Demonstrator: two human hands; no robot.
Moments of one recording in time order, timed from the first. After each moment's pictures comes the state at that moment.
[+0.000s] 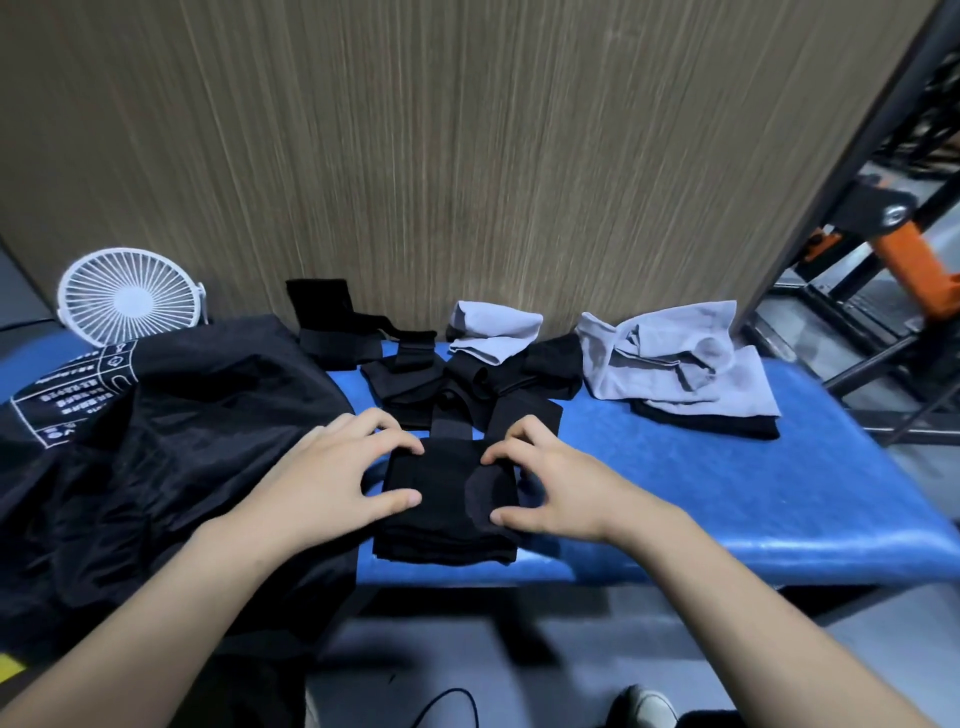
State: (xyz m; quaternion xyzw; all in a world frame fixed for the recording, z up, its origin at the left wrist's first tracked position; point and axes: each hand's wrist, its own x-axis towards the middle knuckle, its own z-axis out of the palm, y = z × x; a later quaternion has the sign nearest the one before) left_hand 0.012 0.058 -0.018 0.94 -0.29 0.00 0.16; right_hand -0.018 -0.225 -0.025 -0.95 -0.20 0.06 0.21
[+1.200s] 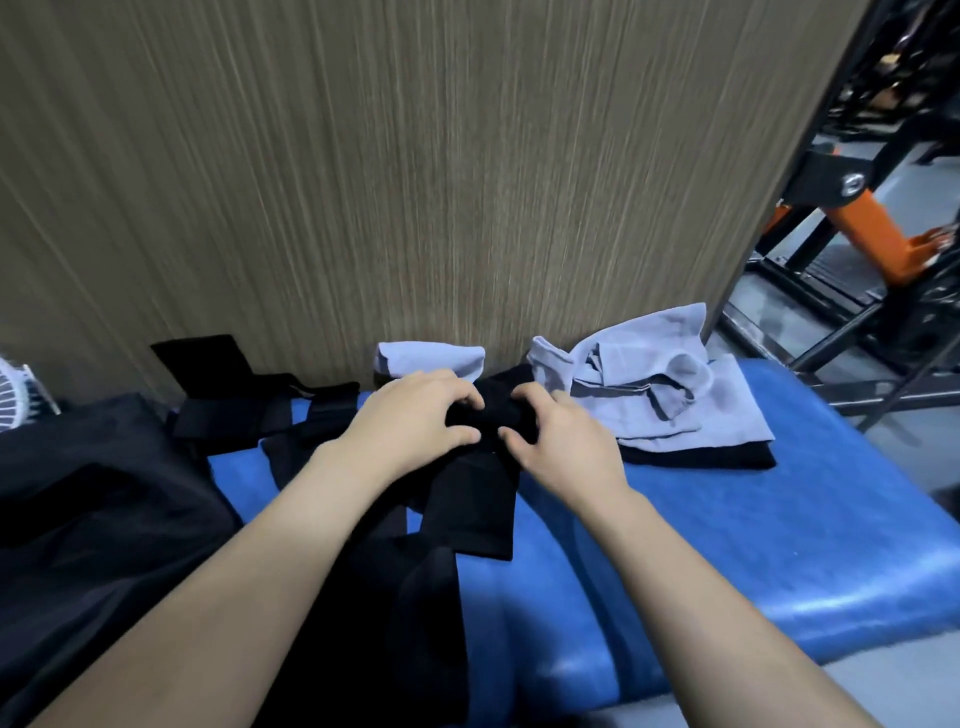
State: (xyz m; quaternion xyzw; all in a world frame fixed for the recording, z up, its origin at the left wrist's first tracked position) left_hand 0.160 -0.107 -0.011 0.94 -0.32 -0.02 0.14; right_hand 0.090 -0.286 -0.050 -0.97 0.09 -0.12 0.19
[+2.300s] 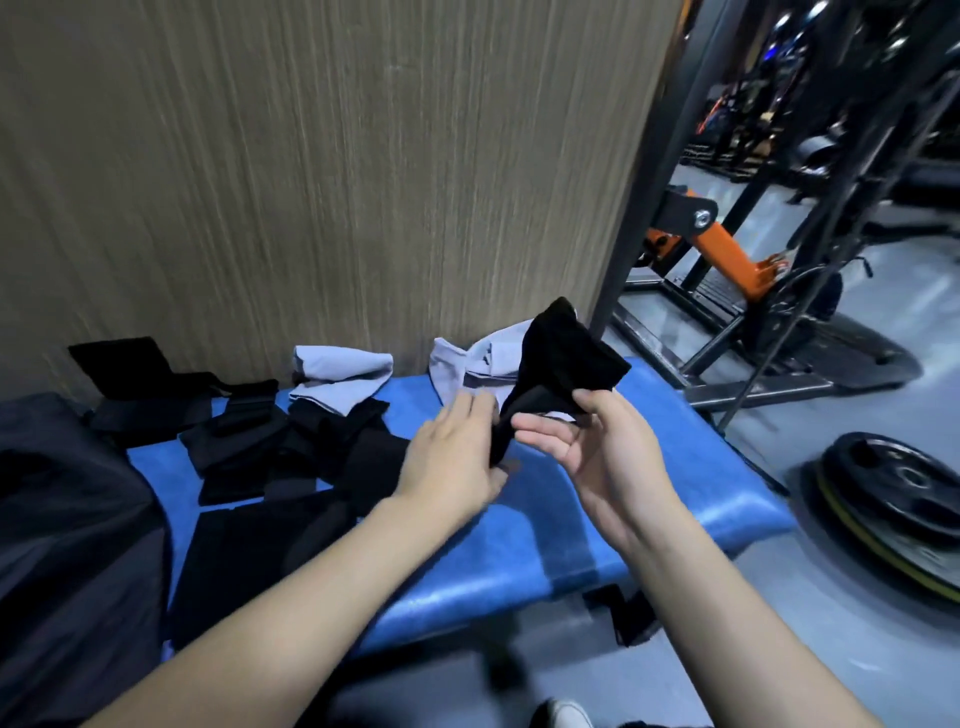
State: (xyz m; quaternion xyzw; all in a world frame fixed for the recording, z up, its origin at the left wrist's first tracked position) left_hand 0.017 -0.208 0.000 0.92 -0.33 0.07 0.20; right_hand -0.069 -0.329 0.052 -0.48 0.15 -0.18 0.84
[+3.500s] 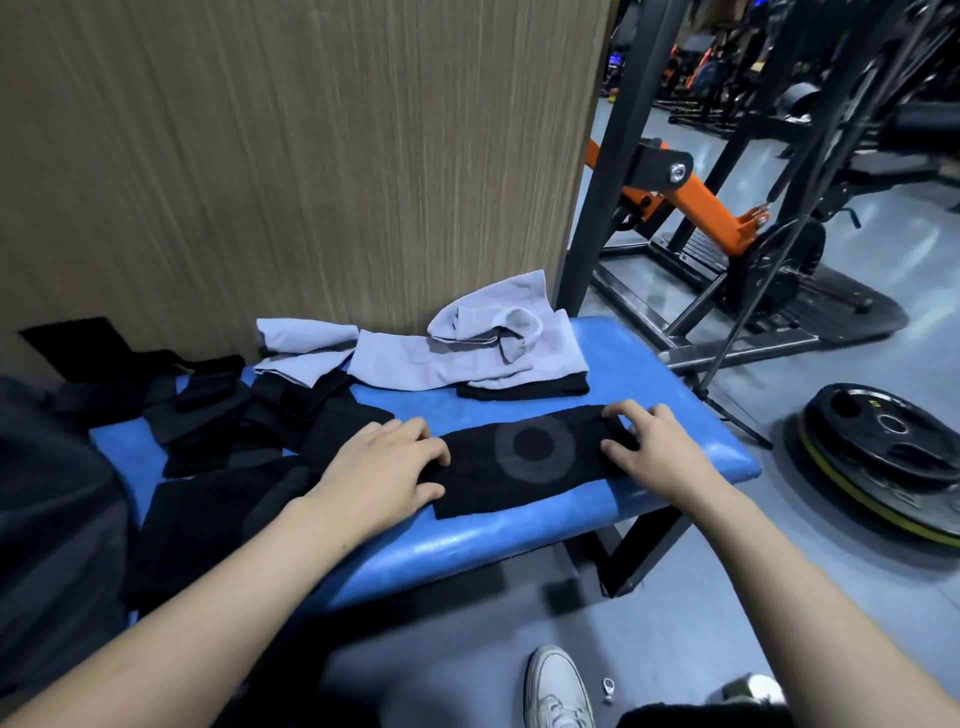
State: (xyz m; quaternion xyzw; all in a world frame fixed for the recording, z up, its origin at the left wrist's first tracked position) left_hand 0.015 -0.174 -0.037 0.90 -0.42 0.01 0.04; right_hand -0.104 -0.475 -0.045 -0.94 0.25 -0.04 0.22
